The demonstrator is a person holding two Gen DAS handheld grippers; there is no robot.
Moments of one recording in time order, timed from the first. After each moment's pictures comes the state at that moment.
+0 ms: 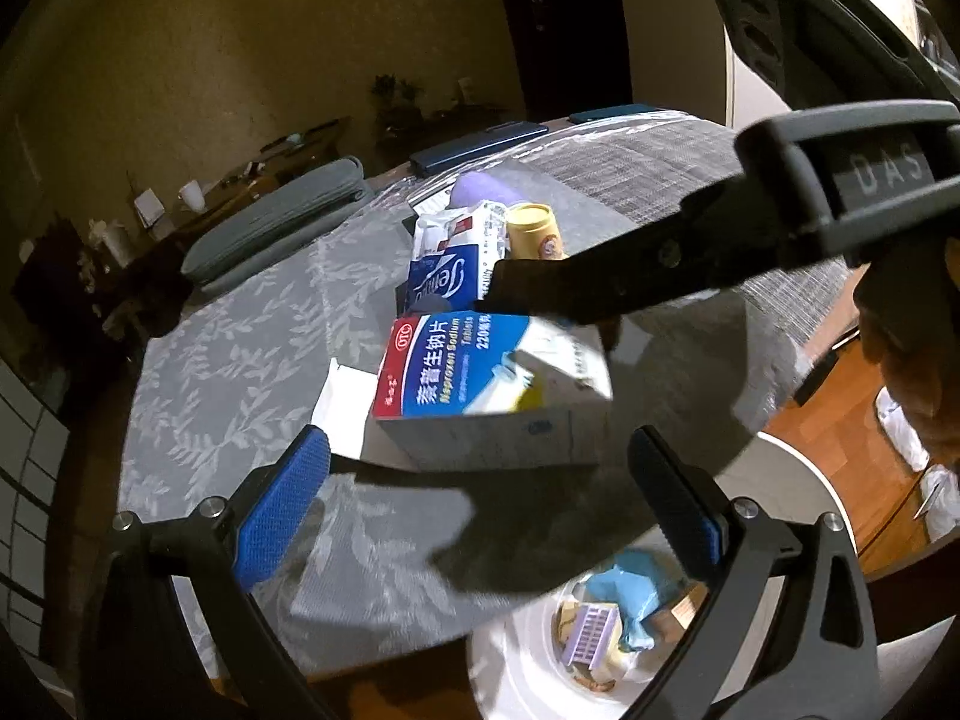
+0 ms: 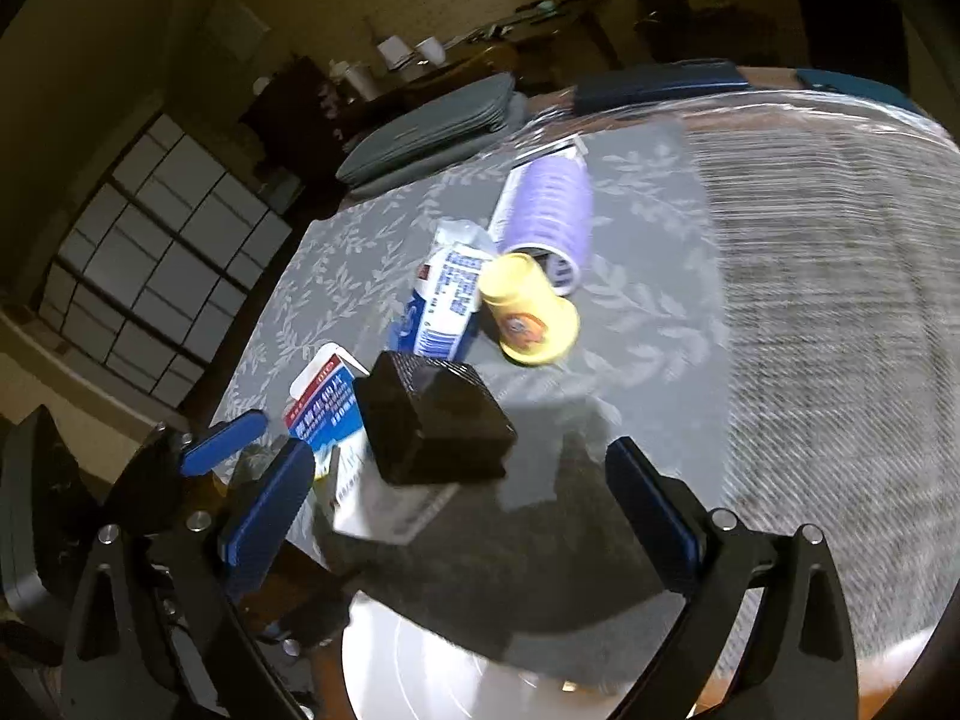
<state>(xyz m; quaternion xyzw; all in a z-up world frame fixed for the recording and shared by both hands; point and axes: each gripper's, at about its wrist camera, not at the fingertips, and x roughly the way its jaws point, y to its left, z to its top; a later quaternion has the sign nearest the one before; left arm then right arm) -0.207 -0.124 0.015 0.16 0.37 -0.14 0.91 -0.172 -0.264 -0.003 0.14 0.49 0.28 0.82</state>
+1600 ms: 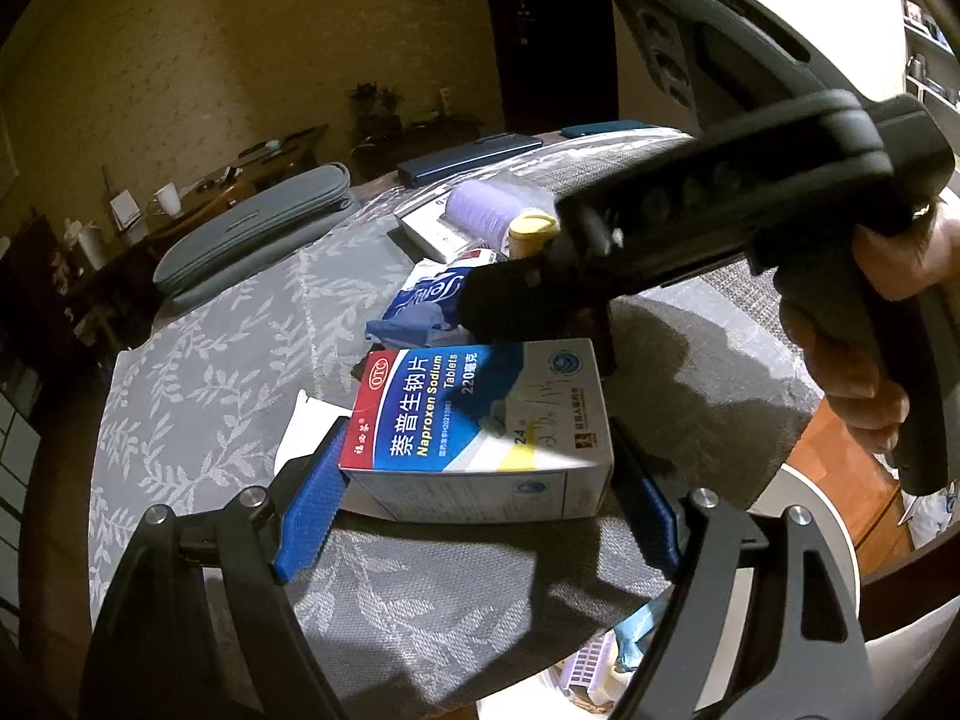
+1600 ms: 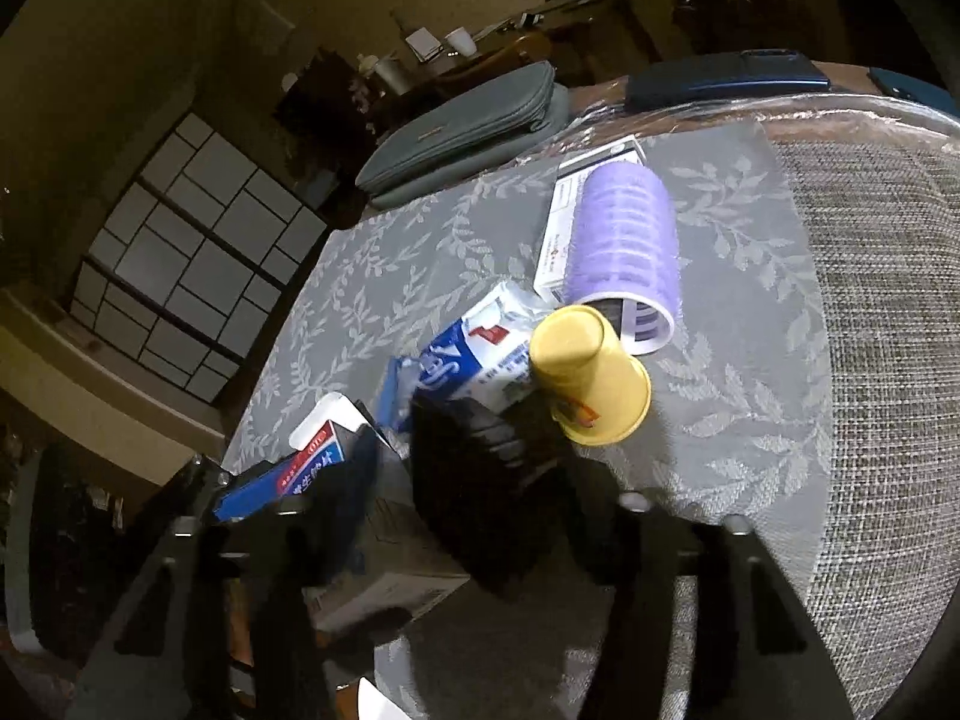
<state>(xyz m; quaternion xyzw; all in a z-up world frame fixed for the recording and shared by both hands) -0.190 -0.117 0.009 0.14 0.35 -0.17 0.91 -0.114 -0.234 -0.020 0.15 0.48 0.32 0.80</state>
